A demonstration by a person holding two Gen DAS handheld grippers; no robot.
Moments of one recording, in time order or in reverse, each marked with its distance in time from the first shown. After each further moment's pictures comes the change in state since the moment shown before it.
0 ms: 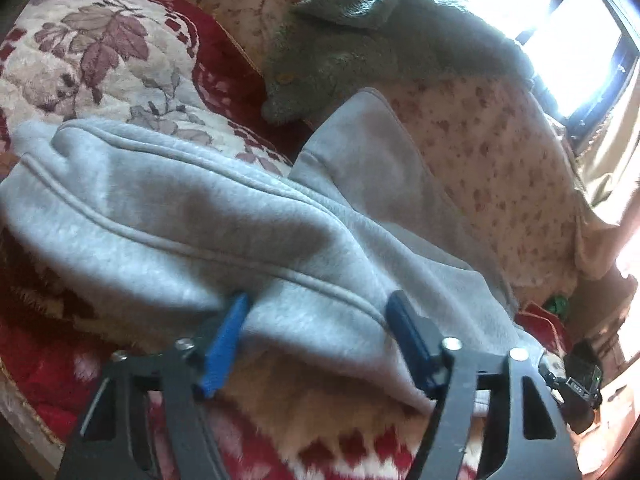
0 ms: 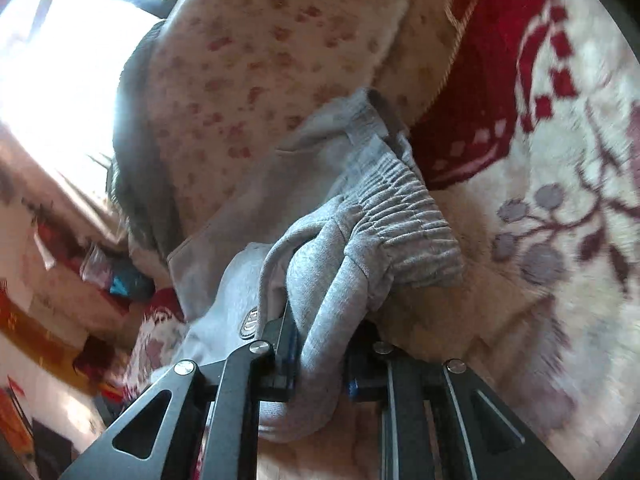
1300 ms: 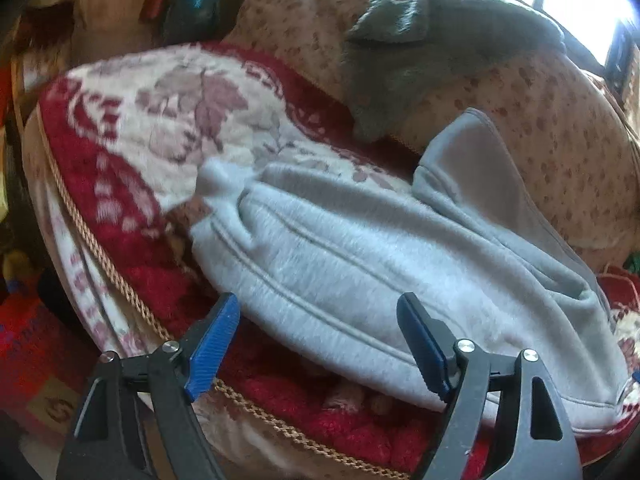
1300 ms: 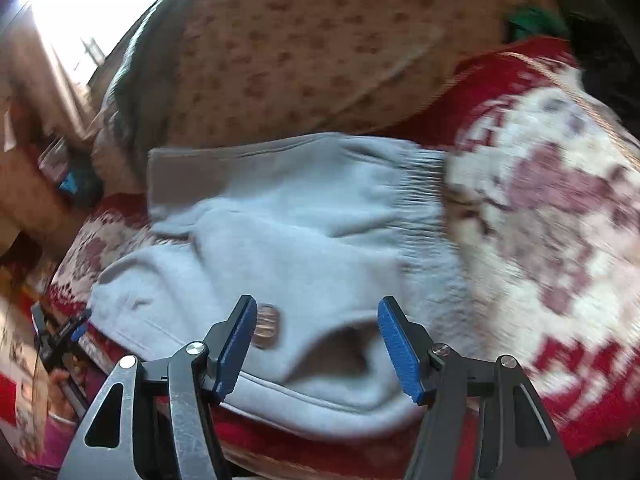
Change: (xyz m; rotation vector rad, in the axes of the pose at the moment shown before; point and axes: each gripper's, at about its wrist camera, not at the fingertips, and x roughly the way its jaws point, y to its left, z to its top) left arm -0.078 0.018 -0.002 0.171 -0.046 0.383; right arm -0.072 0.080 -0.055 -0.320 0.148 -0.270
